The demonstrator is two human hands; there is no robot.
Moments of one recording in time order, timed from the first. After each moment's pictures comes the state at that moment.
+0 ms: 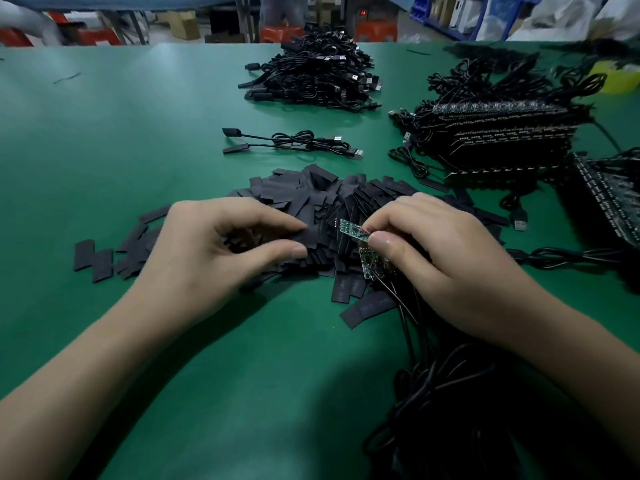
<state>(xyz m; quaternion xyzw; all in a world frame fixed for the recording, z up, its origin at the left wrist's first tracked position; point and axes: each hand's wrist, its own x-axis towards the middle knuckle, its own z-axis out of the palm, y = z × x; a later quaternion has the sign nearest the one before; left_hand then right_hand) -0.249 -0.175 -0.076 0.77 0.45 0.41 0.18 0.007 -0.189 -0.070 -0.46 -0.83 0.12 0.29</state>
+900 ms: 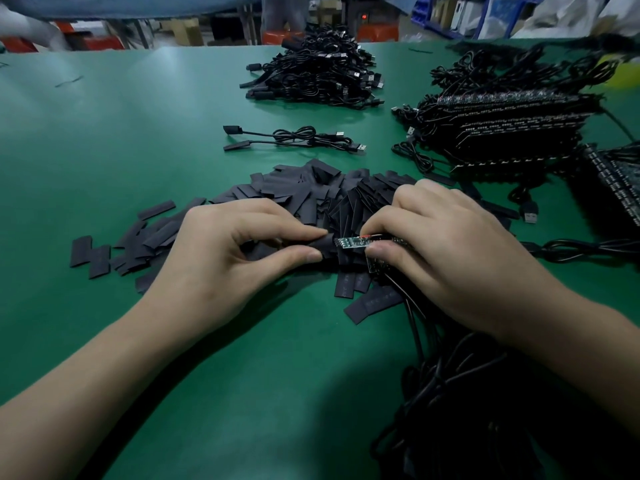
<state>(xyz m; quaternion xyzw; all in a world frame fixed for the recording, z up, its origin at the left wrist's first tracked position) -0.237 -0.179 -0.084 0.82 0.40 0.40 0.14 0.009 -0.185 -0.079 -0.44 -0.87 -0.07 0.22</state>
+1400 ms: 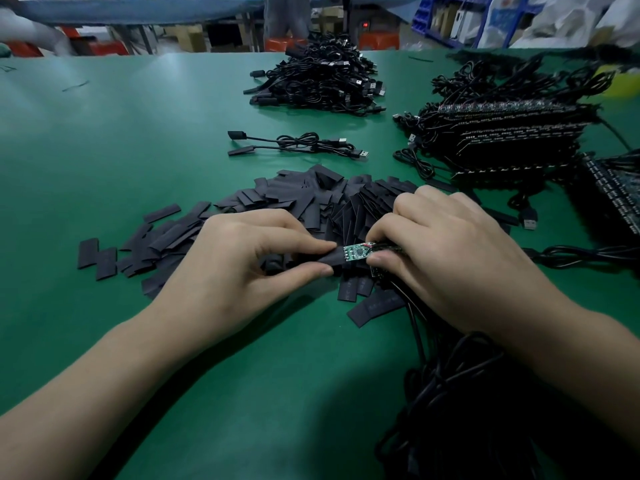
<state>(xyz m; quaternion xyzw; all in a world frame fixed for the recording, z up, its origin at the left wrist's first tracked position) -0.238 -0.180 -0.084 0.86 0.37 0.35 0.08 0.003 -0.187 -0.078 -0.44 -0.86 -0.15 0.19</state>
